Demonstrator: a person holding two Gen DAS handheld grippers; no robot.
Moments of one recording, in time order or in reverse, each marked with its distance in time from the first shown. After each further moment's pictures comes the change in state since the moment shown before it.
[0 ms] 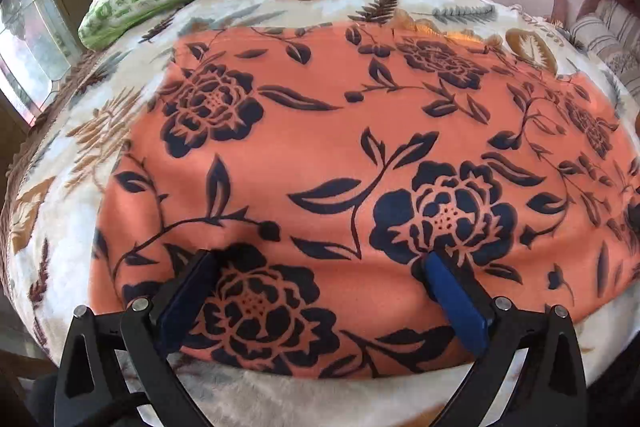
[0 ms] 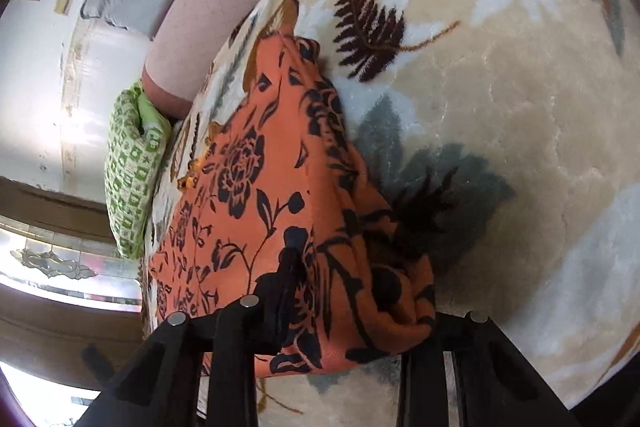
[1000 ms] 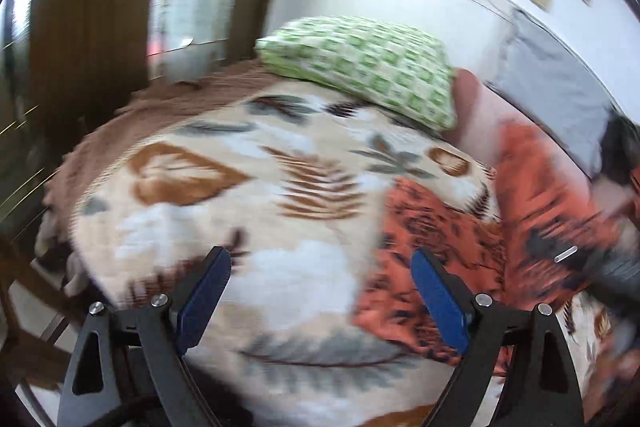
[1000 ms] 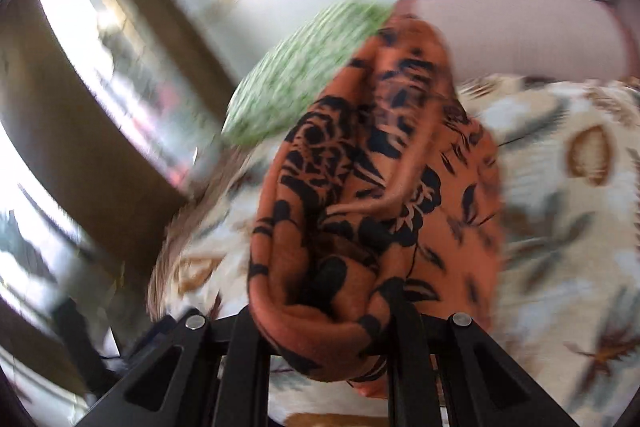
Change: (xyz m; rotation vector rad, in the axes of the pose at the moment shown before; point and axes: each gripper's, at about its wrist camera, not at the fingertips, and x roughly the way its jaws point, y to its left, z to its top) left arm -0.140 0.212 -0.058 -0.558 -0.332 0.005; right arm 0.071 0.330 -0.160 -0.832 0.111 0.121
